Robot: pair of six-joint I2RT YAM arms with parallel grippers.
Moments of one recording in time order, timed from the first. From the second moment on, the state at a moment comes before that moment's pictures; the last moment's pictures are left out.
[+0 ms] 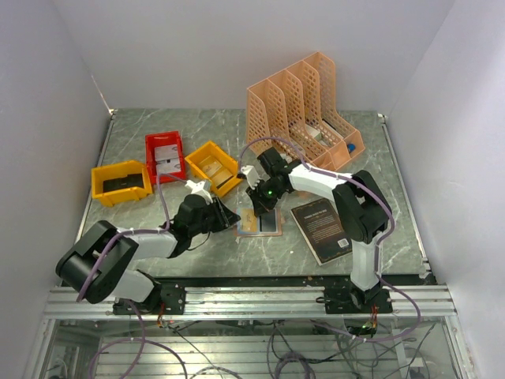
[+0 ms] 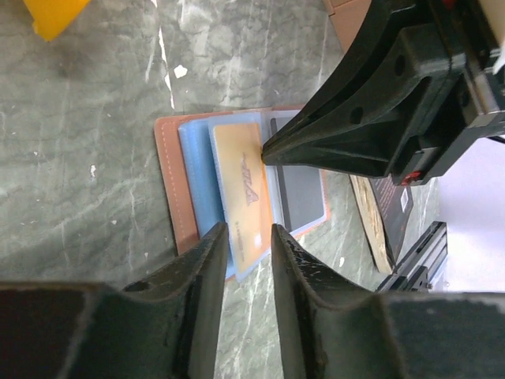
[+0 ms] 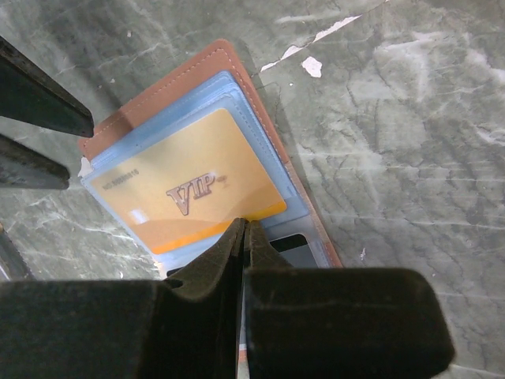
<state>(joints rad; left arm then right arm) -0.61 1.38 0.32 0.60 0.15 -0.87 0.64 1.99 1.33 -0.53 -0.51 -0.32</state>
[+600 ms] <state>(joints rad) -0.61 1.41 0.37 0.49 0.16 -0.82 0.64 2.02 1.36 -0.55 -0.51 -0.32</state>
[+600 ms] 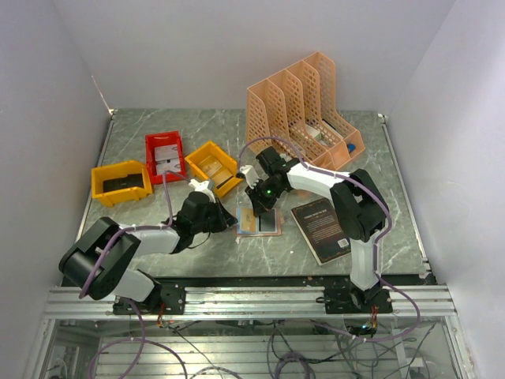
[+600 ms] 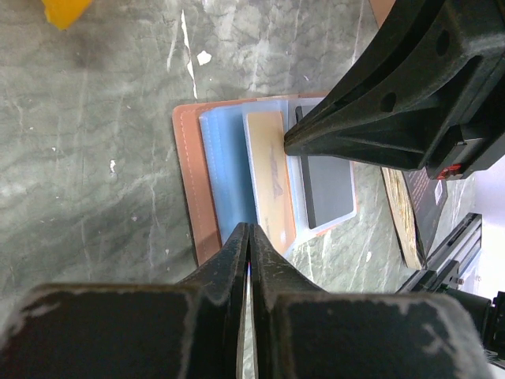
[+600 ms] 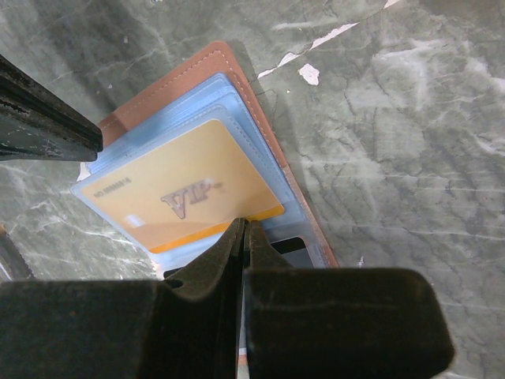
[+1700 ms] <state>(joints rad) -0.64 1.49 0.43 0.51 0.22 -0.80 0.64 2.02 1.37 -0.55 -0.52 -0.32</state>
